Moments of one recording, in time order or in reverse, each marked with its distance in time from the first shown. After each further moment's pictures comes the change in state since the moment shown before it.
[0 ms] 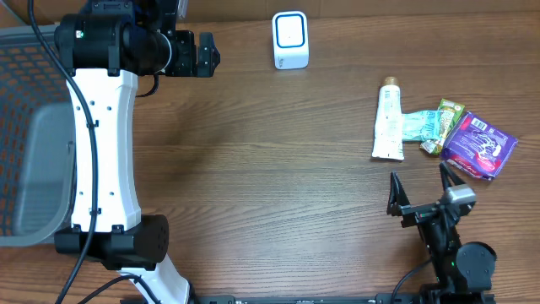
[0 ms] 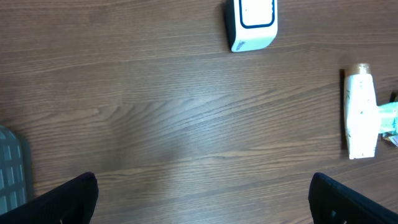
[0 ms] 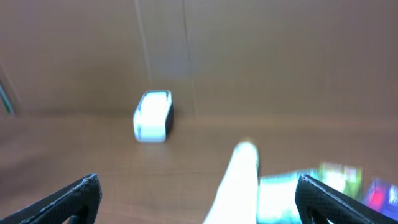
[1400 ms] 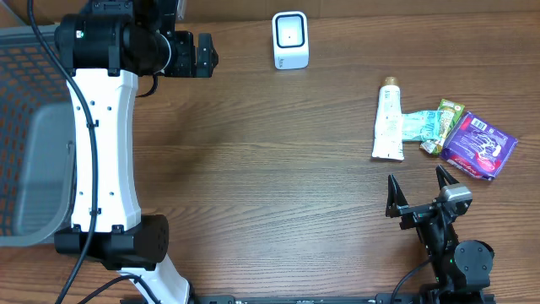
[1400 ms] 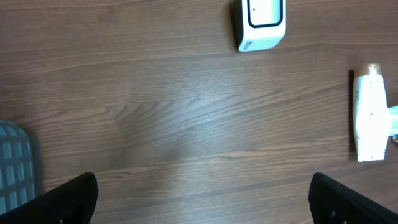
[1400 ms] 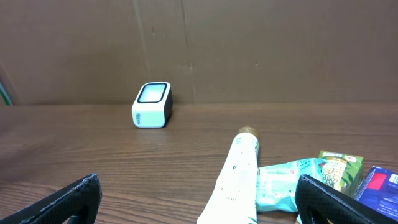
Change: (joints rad) left arm 0.000 0.000 0.000 0.000 -0.029 0.000; right arm 0.000 0.000 0.000 -0.025 0.000 0.002
